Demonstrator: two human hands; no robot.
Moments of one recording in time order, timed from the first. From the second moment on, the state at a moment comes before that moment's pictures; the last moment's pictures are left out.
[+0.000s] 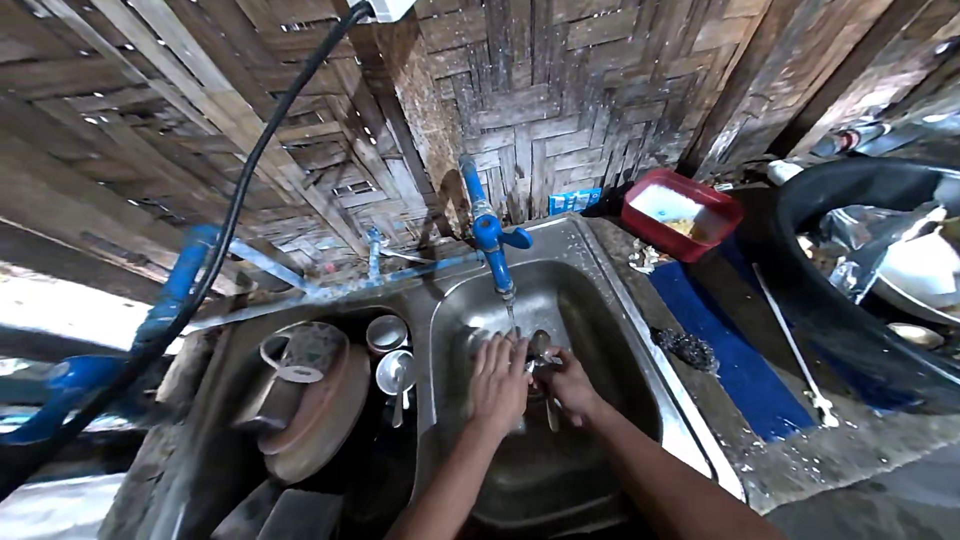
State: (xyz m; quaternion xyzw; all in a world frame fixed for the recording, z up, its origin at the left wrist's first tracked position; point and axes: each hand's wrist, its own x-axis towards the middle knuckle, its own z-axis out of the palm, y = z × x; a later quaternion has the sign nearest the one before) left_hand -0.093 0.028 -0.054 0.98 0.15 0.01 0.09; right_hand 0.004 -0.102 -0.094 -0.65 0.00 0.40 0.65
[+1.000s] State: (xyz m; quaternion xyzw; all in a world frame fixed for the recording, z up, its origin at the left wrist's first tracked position) left_hand -0.088 0.066 -0.043 0.78 0.38 -0.09 0.49; right_hand 0.011 -0.037 0.006 -0.75 -0.27 0.29 0.53
